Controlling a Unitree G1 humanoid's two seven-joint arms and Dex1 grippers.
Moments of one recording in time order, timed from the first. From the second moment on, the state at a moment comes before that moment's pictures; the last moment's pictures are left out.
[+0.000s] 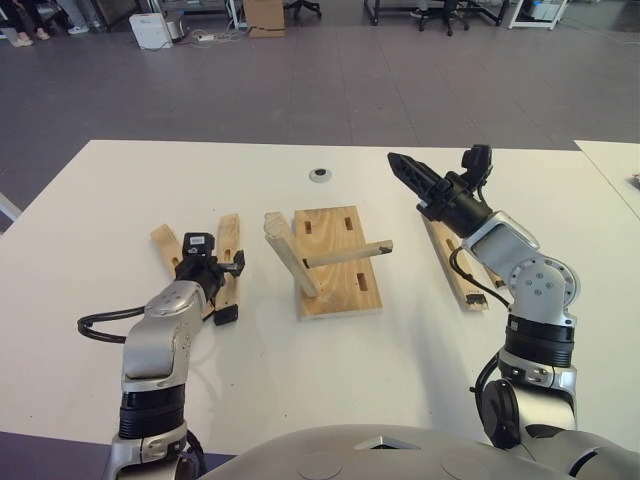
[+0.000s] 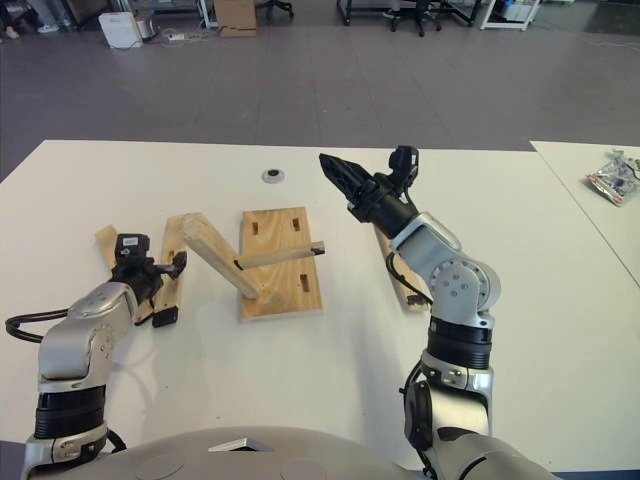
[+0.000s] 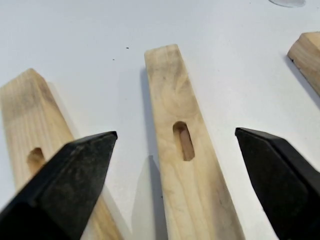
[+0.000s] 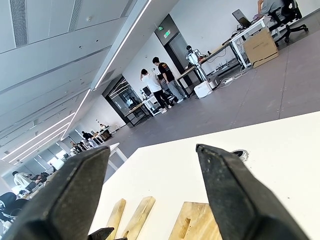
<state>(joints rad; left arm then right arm) -0.02 0.26 0.15 -0.35 -0.18 0.93 -0.08 -0.39 -0.19 -0.27 -0.19 0.98 0.84 0.28</state>
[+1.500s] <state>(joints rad) -0.57 0.65 0.23 -0.33 -1.26 0.96 -0.82 -0.87 -0.31 -0.29 -0.02 1.61 0.99 0.43</state>
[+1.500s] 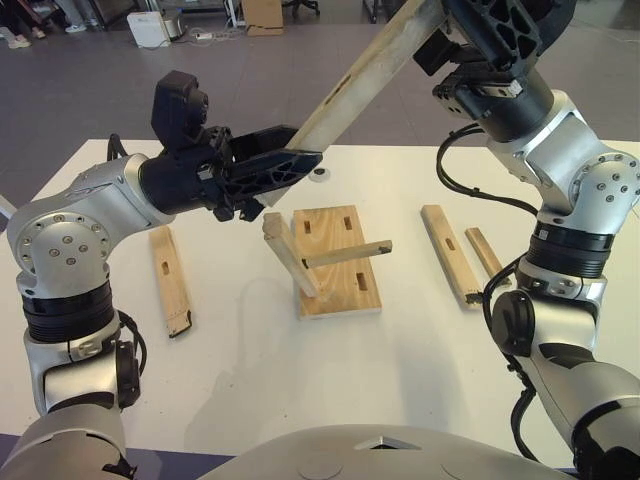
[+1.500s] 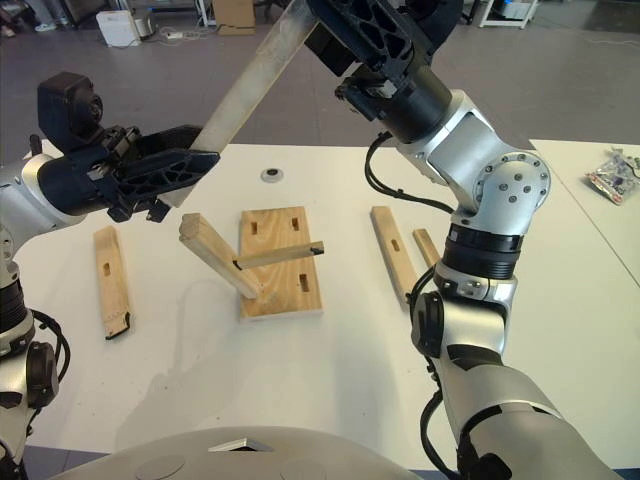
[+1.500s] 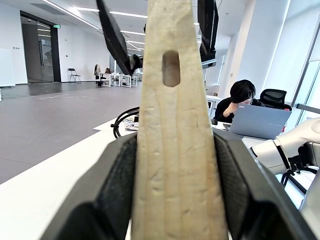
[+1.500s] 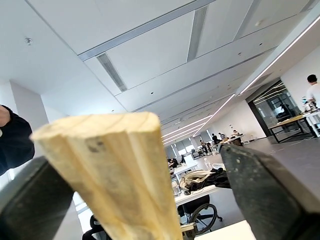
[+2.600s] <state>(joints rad) -0.23 0.39 0.30 -0.41 -0.76 0.40 -0.35 -0.65 -0.67 -0.19 0.07 0.89 0.60 0.85</state>
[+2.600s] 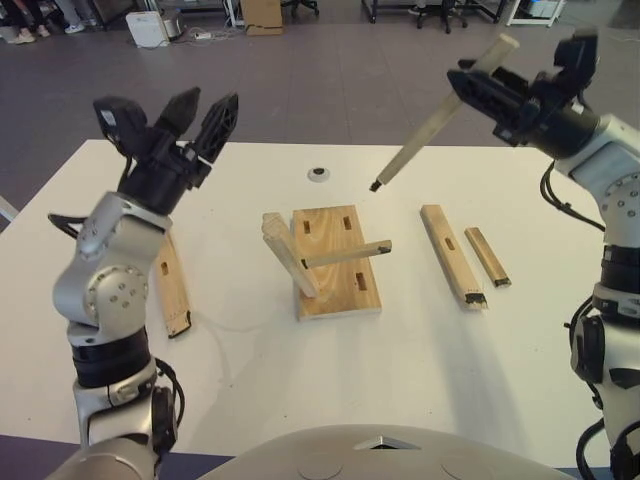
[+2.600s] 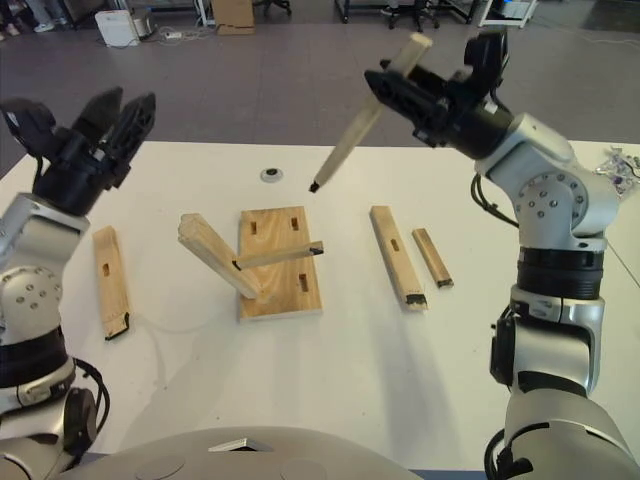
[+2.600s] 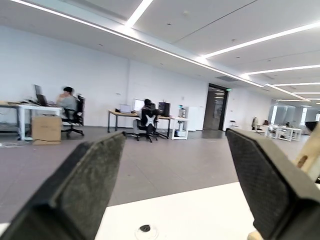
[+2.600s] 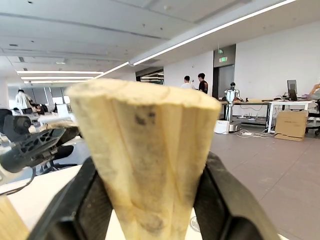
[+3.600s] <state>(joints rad) -0.02 0.26 0.33 -0.27 -0.81 0.24 -0.56 -0.39 -0.60 -0.13 0.17 0.74 0.30 1.54</state>
